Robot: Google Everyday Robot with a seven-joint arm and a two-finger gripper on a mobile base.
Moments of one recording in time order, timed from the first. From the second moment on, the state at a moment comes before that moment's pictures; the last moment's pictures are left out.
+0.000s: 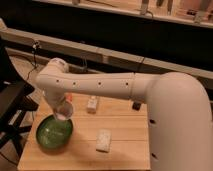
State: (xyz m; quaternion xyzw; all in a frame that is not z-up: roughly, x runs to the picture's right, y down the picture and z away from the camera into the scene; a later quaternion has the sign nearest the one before) arm -0.237 0.089 0.714 -0.20 -0.25 -0.41 0.85
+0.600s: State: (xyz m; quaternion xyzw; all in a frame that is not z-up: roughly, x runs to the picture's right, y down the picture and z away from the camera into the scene) arm -0.238 0.112 0.738 -0.24 -0.24 -0.42 0.84
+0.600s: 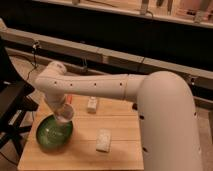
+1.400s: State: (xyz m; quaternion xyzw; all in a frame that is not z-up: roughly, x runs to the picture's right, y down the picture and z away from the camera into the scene) arm -0.242 0.144 0.760 -0.28 -0.25 -0.41 0.83
